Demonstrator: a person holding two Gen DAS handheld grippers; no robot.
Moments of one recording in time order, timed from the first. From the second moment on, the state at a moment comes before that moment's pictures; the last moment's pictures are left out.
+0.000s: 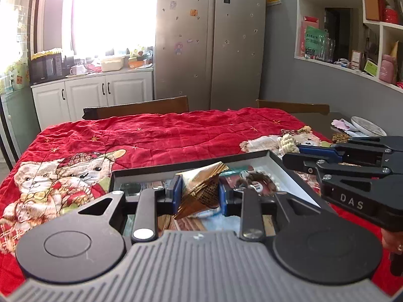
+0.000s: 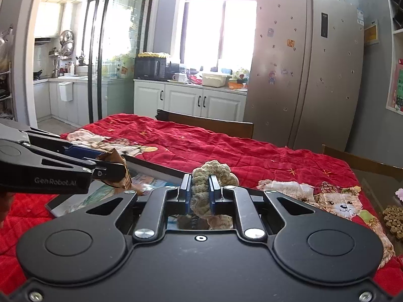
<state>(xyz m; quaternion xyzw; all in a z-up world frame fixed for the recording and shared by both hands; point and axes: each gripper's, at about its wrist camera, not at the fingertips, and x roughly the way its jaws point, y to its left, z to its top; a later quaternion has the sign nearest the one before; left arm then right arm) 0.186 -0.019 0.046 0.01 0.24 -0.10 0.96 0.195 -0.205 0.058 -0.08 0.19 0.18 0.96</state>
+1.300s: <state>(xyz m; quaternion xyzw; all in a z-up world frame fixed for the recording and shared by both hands) 0.268 -0.024 -0.020 0.00 0.31 -0.08 0.95 0.288 -0.208 -0.026 -0.06 0.26 0.14 0.95</state>
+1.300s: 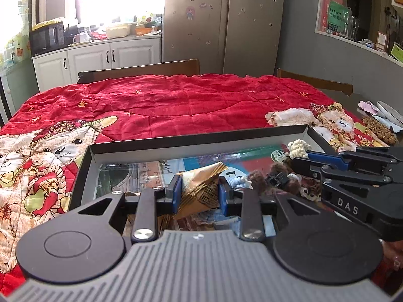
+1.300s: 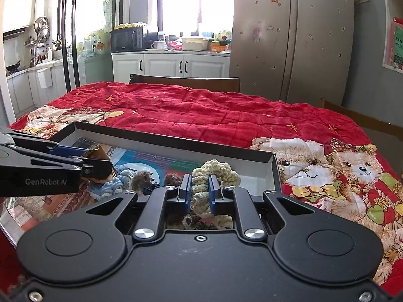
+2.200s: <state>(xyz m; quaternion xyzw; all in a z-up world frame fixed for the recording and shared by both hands) 0.265 -0.032 -0.024 0.03 0.31 -0.08 0.95 0.291 -0.206 -0.029 -0.06 0.28 0.15 0.94</state>
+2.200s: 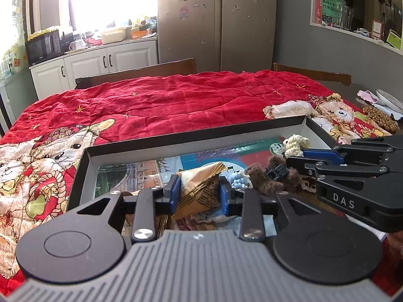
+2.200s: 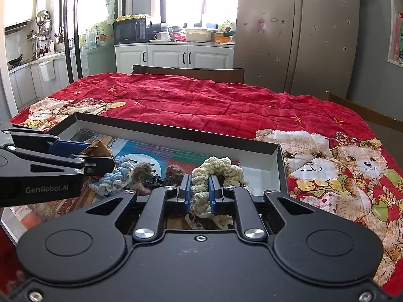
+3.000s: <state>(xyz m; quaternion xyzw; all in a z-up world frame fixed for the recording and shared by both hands) 0.264 -0.033 -0.025 0.03 0.31 -0.08 0.95 0.289 -0.208 -0.028 -0.06 0.28 0.14 0.95</state>
